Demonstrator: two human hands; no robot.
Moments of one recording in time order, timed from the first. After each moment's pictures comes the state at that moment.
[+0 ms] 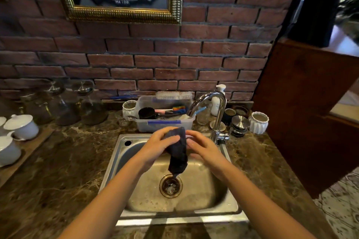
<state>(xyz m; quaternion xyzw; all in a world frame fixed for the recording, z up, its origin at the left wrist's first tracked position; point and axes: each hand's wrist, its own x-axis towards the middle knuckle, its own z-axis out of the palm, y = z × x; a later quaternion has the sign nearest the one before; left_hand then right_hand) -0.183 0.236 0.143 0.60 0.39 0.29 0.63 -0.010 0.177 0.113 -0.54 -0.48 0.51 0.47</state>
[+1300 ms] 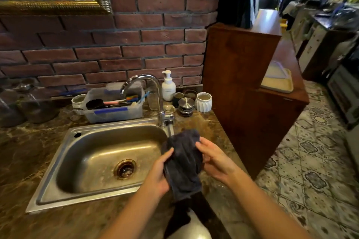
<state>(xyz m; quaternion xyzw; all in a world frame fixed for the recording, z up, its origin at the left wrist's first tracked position) 0.002 0.031 0.099 0.15 0.37 0.27 0.88 0.155 -0.017 0.088 -0.42 -0.28 0.63 0.59</state>
